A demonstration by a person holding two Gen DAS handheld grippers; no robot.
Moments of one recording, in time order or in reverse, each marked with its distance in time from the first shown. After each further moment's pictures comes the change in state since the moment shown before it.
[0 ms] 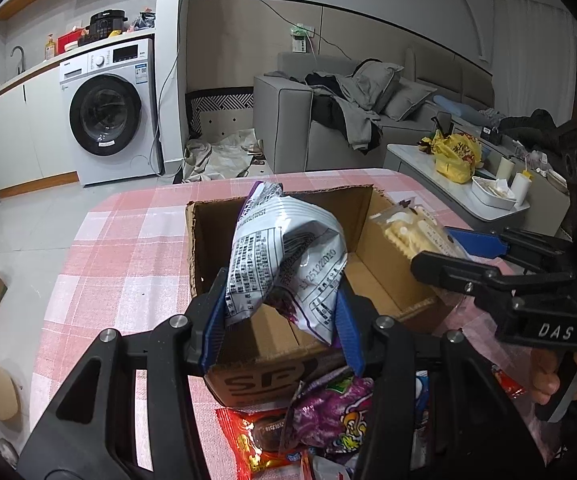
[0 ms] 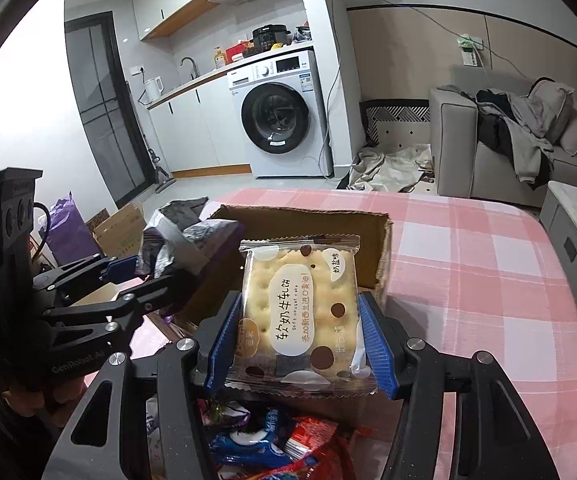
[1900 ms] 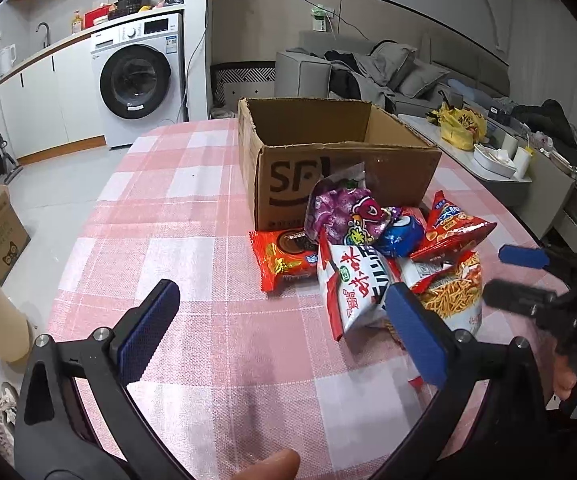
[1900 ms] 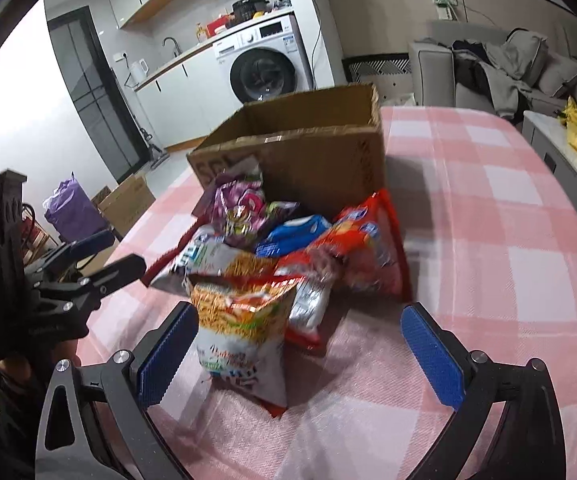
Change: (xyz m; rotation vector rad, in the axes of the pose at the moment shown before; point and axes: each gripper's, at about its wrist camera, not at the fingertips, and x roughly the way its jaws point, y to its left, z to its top) left arm -0.109 0.004 -0.129 -0.047 0.076 0.057; right arm -0.082 0.041 -0.140 0.108 0.131 -0.015
